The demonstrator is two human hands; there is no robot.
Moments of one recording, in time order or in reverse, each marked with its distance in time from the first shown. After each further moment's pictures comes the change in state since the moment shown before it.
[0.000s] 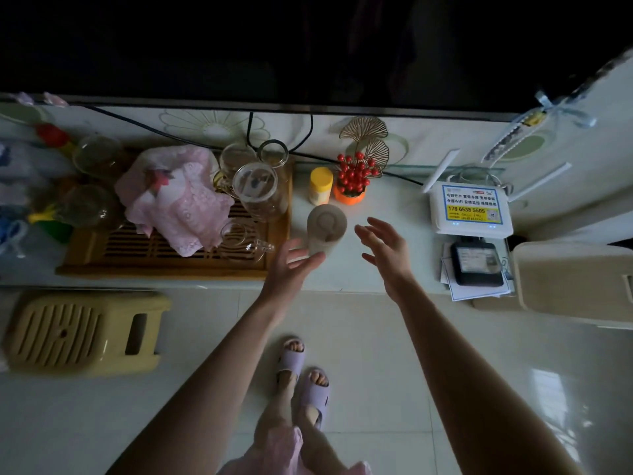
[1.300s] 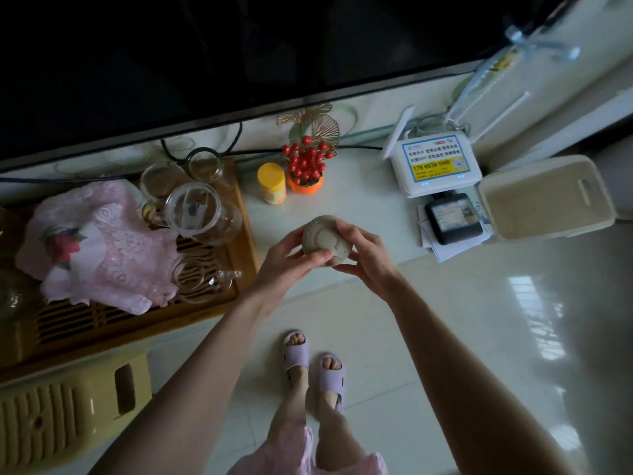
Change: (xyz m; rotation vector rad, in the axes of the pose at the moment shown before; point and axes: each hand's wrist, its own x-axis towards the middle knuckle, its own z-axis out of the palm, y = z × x) left_hand 0.064 0.022 0.024 0.026 -0.495 -0.068; right_hand 0.018 0.015 -0.001 0.241 -0.065 0.198
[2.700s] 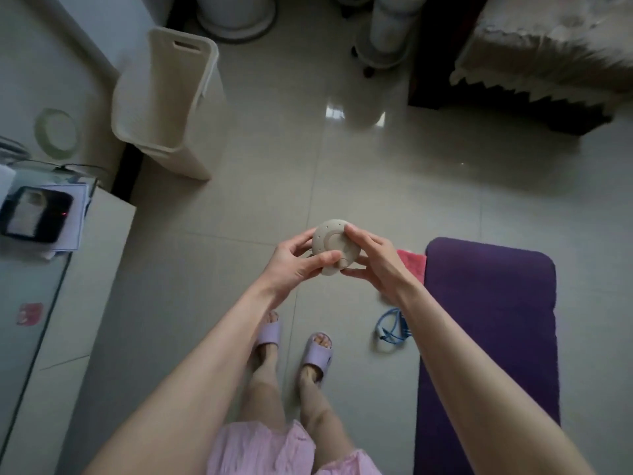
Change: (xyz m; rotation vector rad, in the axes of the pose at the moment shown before) left_hand -0.181 -0.291 0.479 0.666 -0.901 -0.364; right_hand -0.439 0.345 -0.334 0.808 0.835 -0.137
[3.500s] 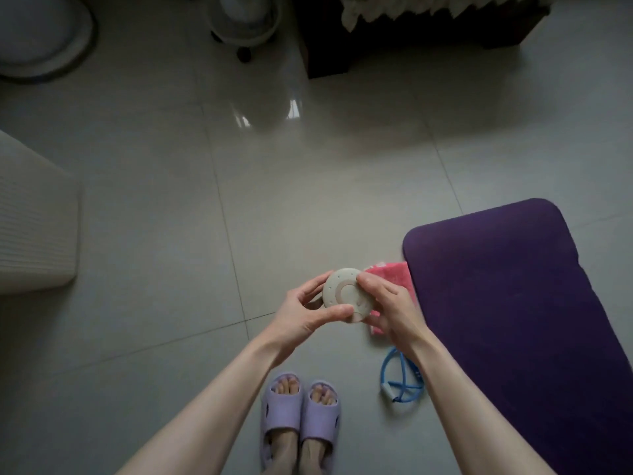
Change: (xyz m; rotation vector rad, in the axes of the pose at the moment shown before) left_hand 0.321 -0.150 0.089 0.290 -0.346 -0.150; right_hand 0.210 0.138 -0.220 0.369 0.351 -0.050
